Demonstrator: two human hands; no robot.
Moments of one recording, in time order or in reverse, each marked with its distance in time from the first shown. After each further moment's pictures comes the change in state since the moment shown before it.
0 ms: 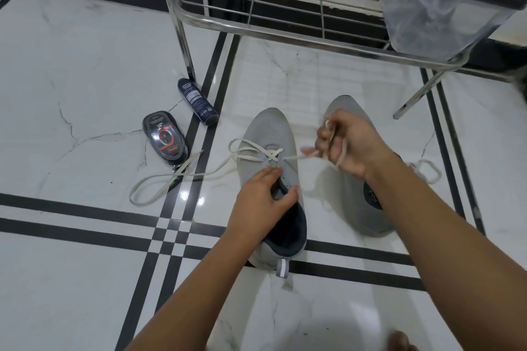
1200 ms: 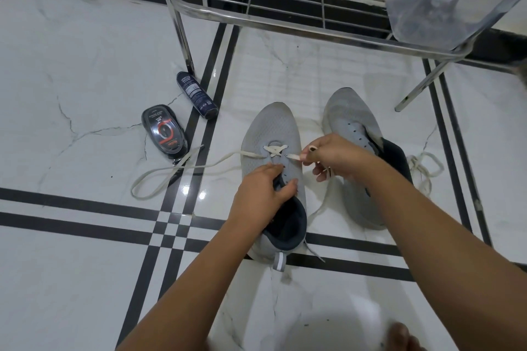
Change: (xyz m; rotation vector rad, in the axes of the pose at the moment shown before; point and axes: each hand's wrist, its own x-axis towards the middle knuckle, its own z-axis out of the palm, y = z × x) left_hand 0.006 -0.001 0.001 0.080 -0.086 -0.005; right_hand 0.014 0.030 -0.010 -0.870 0.059 0.132
